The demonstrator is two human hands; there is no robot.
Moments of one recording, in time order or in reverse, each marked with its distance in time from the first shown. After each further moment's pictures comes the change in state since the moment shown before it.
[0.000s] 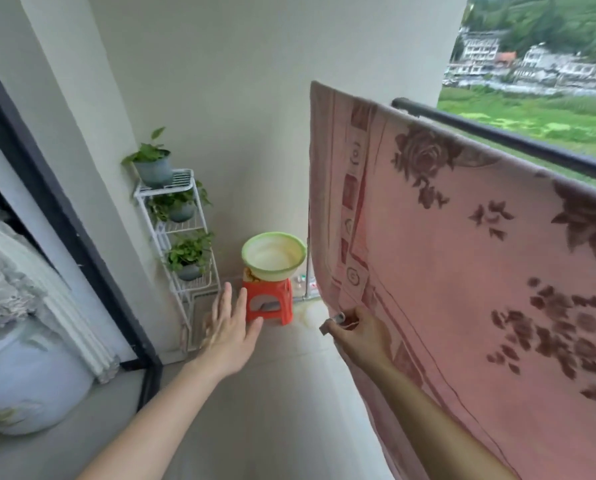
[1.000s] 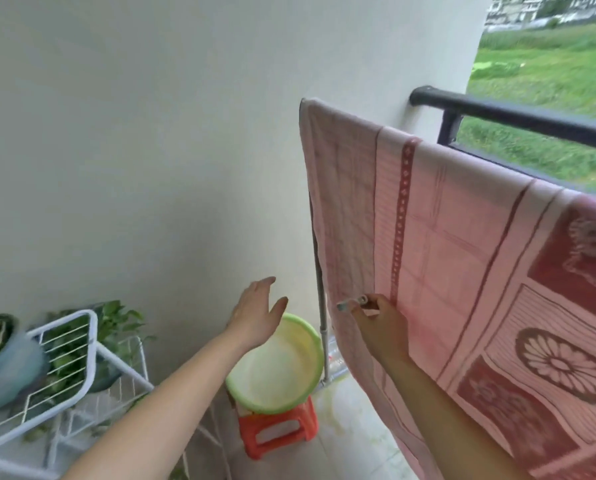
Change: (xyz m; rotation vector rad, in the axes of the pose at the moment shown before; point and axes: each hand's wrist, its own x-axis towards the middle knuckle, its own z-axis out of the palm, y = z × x) left_hand 0.752 0.021 -0.032 -0.104 -0.126 0.306; right_hand 0.642 -0.111 0.166 0.129 0.290 0.118
